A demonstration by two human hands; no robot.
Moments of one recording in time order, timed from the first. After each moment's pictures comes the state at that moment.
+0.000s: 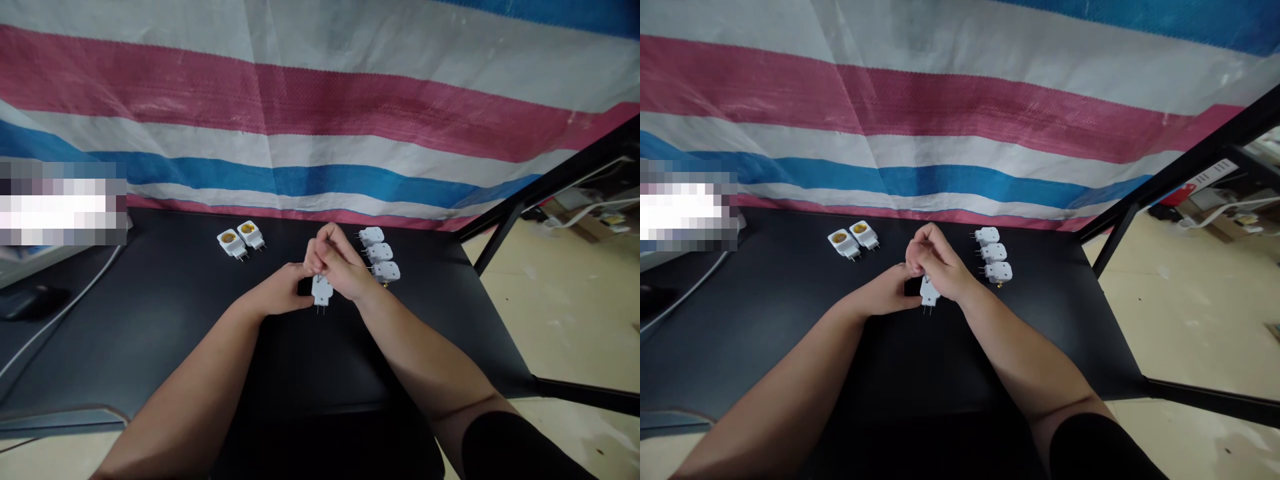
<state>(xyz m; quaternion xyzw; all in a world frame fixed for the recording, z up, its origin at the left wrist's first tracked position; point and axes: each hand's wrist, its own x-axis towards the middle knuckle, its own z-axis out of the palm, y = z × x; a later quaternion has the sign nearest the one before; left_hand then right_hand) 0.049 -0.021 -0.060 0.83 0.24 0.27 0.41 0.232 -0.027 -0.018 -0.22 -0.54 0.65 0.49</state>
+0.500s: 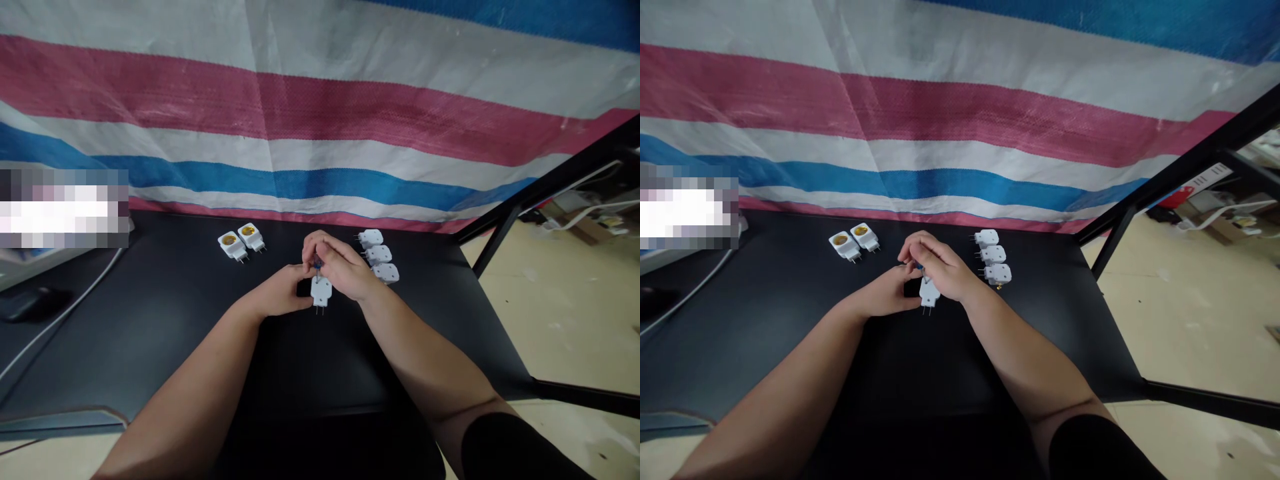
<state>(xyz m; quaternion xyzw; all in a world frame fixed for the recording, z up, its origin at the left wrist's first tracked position) 0.047 -0.021 -0.061 0.83 0.26 0.27 0.41 0.235 -0.028 -0.012 -0.23 -0.57 0.64 0.46</state>
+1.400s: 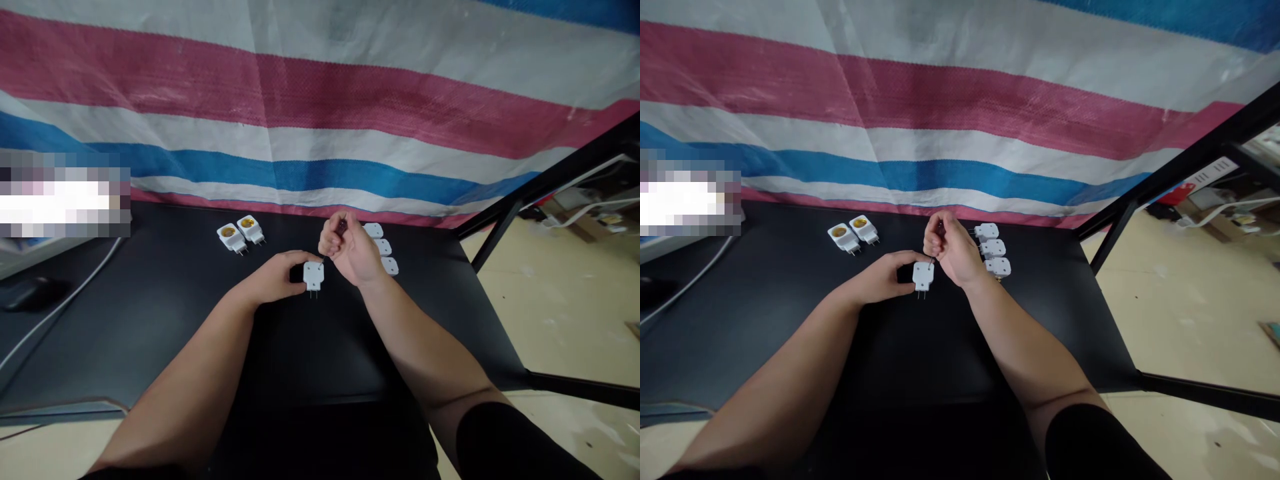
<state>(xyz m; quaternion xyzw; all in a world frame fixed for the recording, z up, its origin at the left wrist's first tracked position) 0.035 -0.013 -0.060 0.83 0.28 0.28 0.40 0.241 -0.021 0.003 -0.28 -0.44 0.65 0.55</state>
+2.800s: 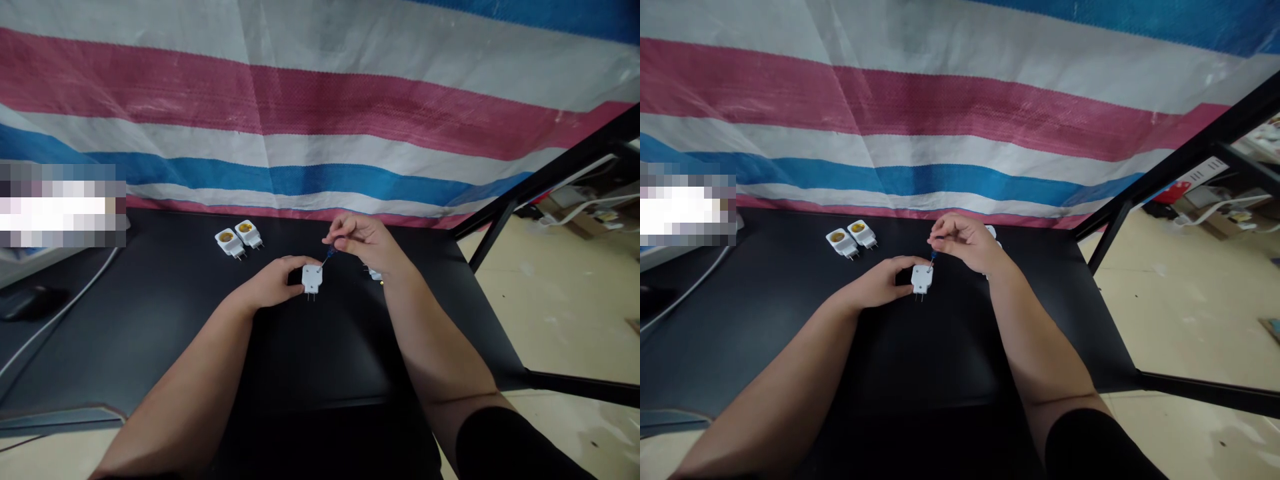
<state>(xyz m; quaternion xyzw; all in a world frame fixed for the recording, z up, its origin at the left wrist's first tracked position) 0.036 -0.014 -0.057 0.83 0.30 0.25 0.40 0.294 0.000 -0.002 -0.27 -0.63 0.53 0.49</state>
